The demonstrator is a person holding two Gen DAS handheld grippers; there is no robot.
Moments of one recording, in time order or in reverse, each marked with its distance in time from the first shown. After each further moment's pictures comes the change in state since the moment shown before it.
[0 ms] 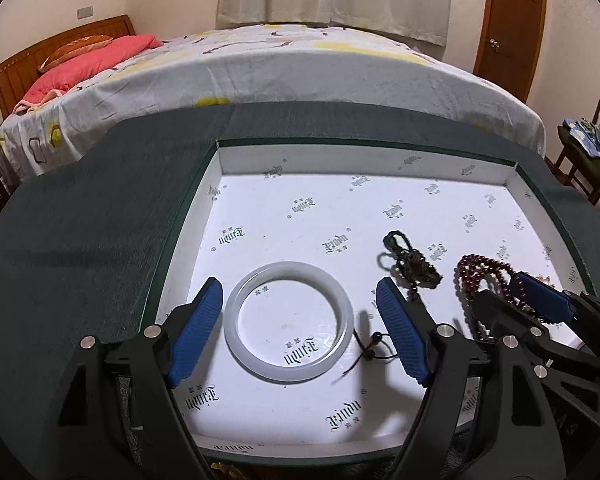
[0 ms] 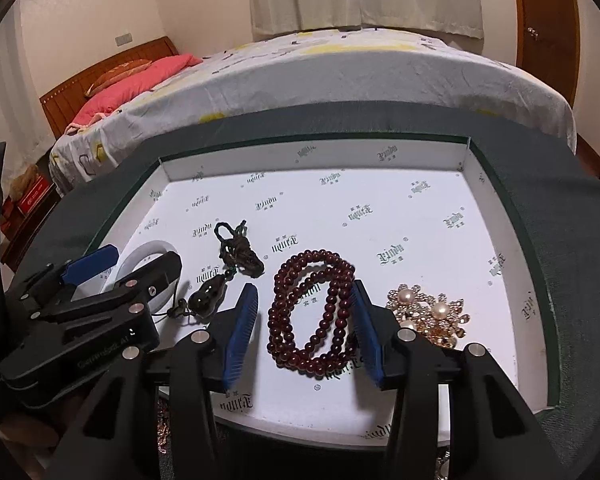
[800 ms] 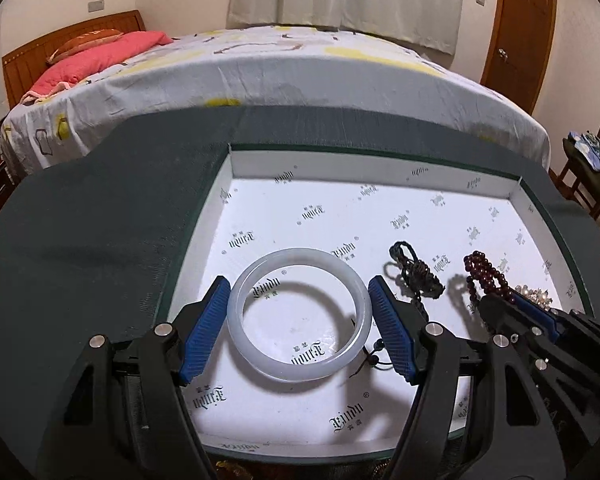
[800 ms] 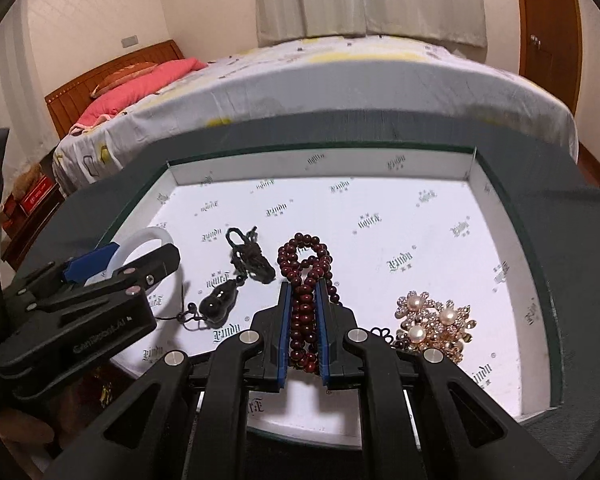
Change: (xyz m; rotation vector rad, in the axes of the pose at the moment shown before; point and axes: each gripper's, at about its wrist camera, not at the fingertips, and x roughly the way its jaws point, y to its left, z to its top) left arm 0.000 0.004 0.002 -0.034 0.004 0.013; right arm 0.006 0.008 -0.002 -0.019 0.005 0.003
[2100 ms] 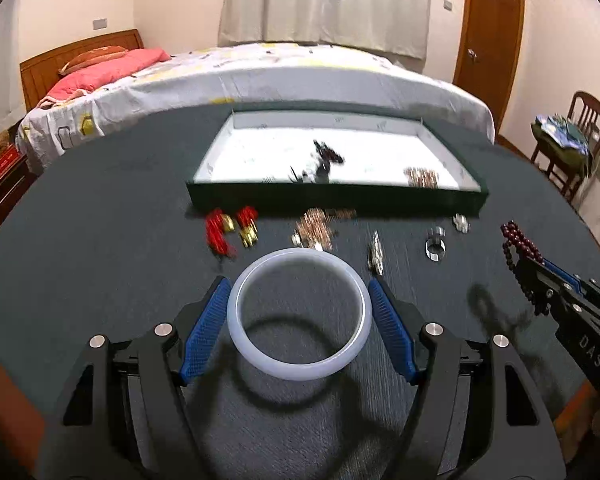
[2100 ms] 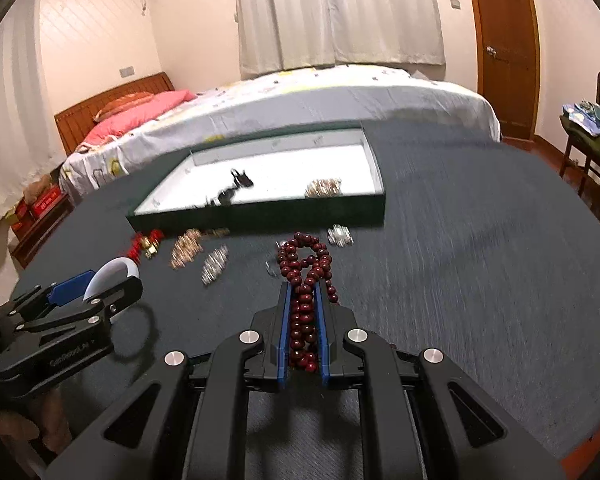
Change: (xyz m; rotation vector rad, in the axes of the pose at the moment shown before) left arm -0.157 -0.031 -0.131 0.028 -0.077 -0.020; right arm -0.170 -0.029 -0.123 0.041 -0.160 -0.044
